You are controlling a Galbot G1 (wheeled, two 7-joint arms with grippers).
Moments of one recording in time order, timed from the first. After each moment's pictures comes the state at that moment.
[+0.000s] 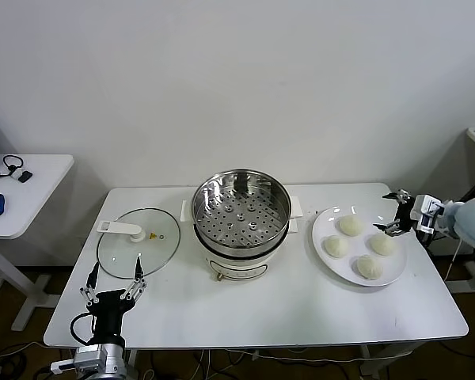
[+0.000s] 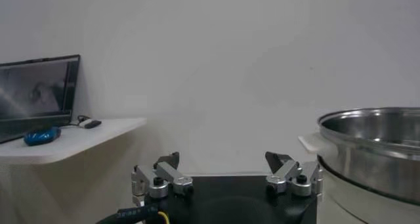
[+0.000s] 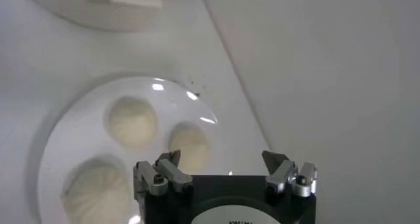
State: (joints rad) left arm 1.72 -1.61 -0.61 -2.14 0.05 -0.03 -0.09; right arm -0.42 0.40 -0.23 1.43 0.07 -0.24 -0.79
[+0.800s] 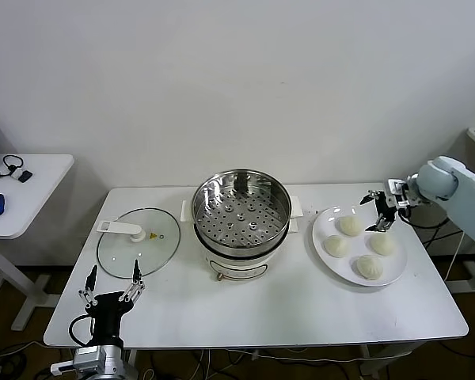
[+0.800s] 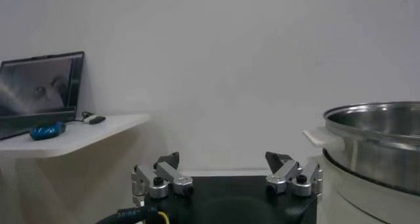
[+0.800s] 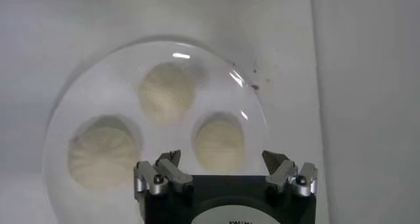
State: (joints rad) left arm 1.72 -1.61 -0.63 -2.11 0.04 -0.05 -0.09; right arm 0.18 0.71 -0.95 0.88 0.05 0.07 -1.02
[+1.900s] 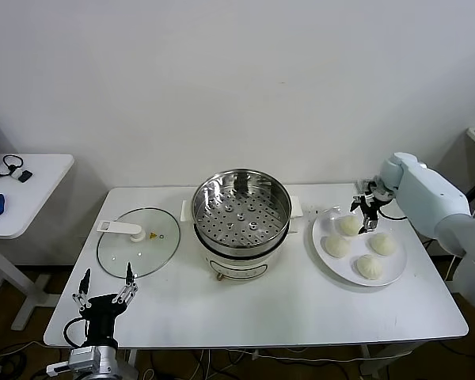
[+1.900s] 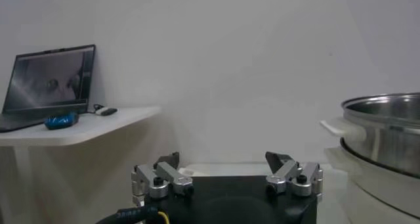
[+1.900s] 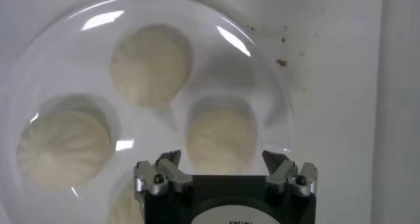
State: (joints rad) left arm 1.70 -1.61 -0.67 -2.06 0.02 -0.07 -0.09; right arm 0.12 1.07 -0.81 0.34 -0.18 0.20 -1.10
